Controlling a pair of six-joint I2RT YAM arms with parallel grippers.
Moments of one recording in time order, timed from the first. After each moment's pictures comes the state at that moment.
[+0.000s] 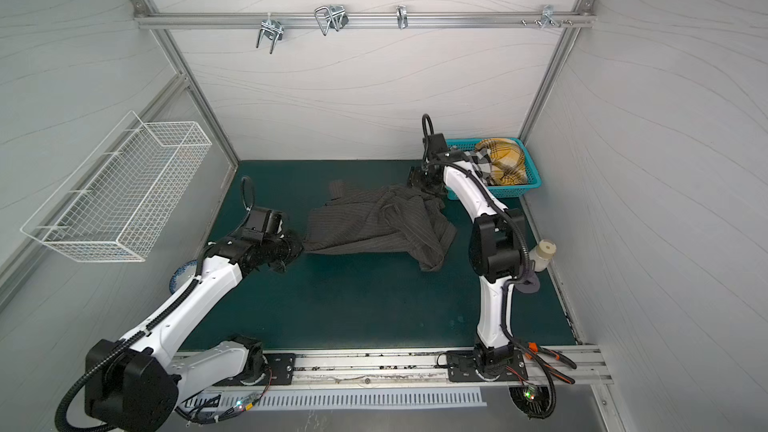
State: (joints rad) left arm -0.22 1.14 0.86 -0.72 0.14 -0.85; right arm 0.34 1.97 1.74 -0.92 -0.14 0.44
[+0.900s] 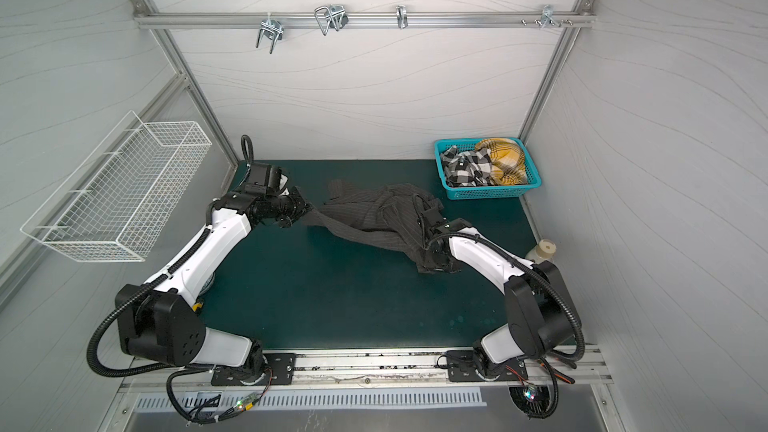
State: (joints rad) left arm -0.17 1.44 1.28 -0.72 0.27 -0.81; right arm 0.53 1.47 0.94 -0.89 0.14 0.58
